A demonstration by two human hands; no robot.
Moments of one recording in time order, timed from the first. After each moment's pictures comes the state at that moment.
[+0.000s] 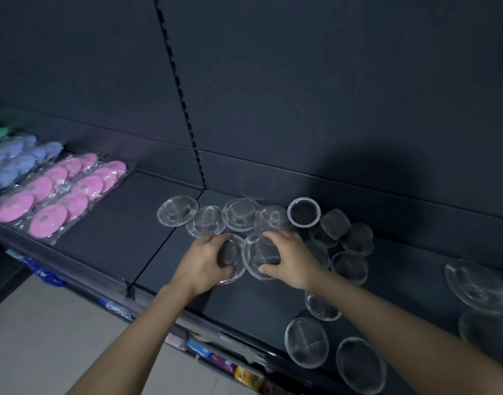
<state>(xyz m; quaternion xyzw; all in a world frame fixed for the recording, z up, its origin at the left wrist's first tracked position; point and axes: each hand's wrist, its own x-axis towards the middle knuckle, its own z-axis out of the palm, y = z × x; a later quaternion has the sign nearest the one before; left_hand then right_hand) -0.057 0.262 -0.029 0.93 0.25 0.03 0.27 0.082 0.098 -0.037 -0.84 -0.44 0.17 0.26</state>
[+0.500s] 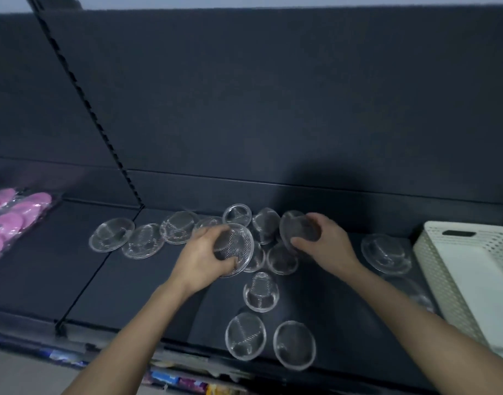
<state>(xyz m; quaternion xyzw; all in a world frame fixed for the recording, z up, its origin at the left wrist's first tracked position) 0.010 0.165 0.006 0.93 0.15 0.08 0.33 0.139 -0.060 0.004 -0.90 -0.17 0.07 0.40</state>
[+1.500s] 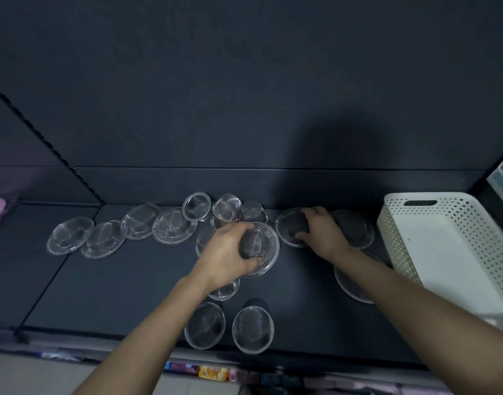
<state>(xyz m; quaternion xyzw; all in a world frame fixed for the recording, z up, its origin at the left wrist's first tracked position) 0.061 0.058 -0.006 0.95 0.06 0.01 0.32 0.192 -0.132 -0.043 -0.95 -0.19 0.12 0.22</state>
